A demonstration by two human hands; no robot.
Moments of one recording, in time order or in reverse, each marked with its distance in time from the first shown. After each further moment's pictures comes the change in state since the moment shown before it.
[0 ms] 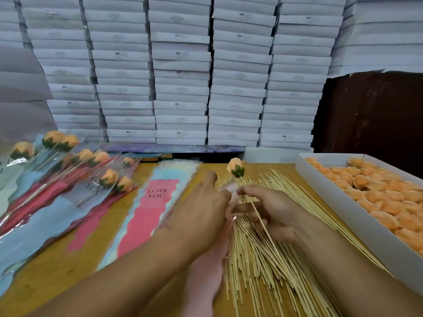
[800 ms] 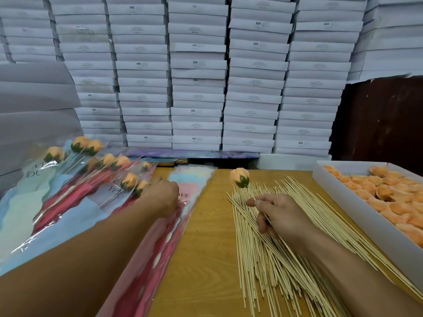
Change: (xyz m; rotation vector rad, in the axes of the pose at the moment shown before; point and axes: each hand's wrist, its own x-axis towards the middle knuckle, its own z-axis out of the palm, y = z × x) left_hand 0.037 -0.148 0.018 0.373 -0.322 -0.364; right_hand 0.001 0.011 0.006 -0.447 0.097 -0.322
